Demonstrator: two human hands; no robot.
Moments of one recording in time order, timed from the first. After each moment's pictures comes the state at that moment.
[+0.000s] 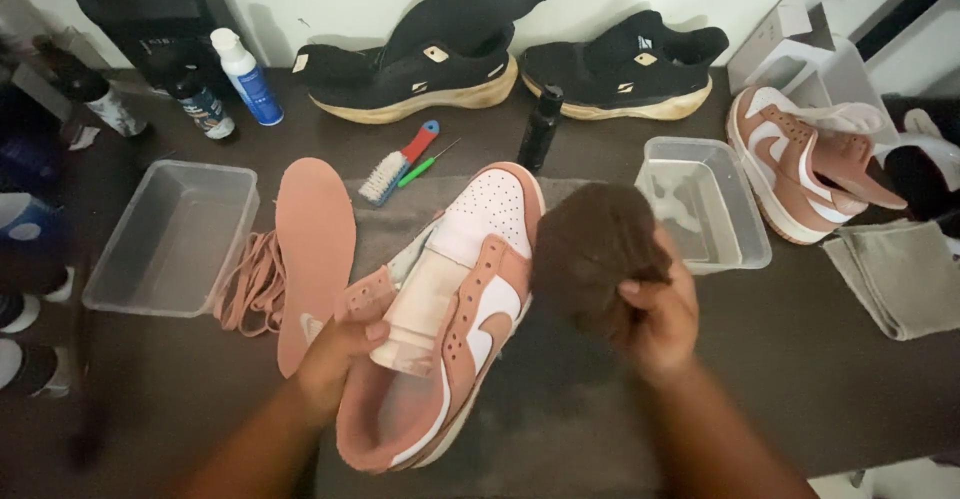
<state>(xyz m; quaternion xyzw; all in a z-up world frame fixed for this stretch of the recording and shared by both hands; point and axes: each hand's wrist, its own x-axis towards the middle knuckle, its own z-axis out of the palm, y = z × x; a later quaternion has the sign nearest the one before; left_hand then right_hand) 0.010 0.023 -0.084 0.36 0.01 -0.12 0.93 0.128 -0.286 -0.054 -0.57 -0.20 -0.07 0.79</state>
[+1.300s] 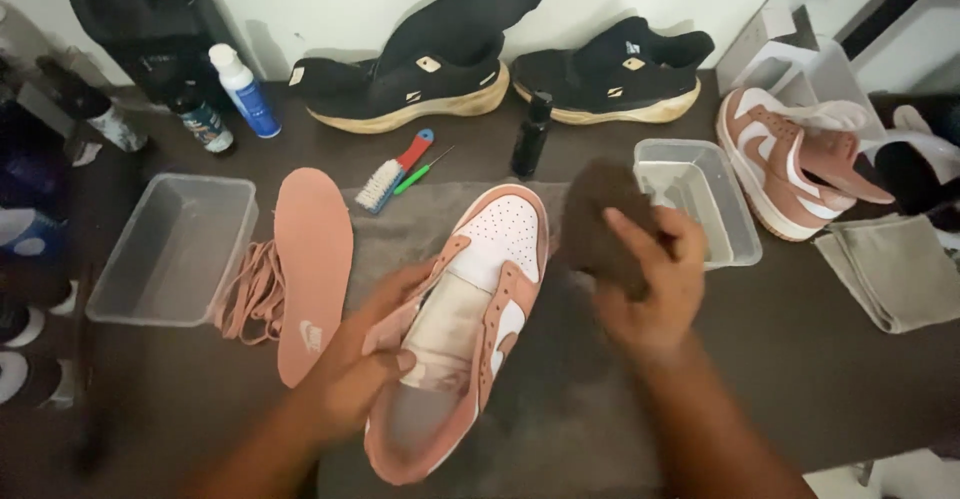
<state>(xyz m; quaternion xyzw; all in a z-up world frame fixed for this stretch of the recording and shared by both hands) 0.002 0.005 -0.016 0.62 -0.09 -0.05 0.78 0.135 -0.304 -0.052 -0.84 -0.32 -0.35 0.25</state>
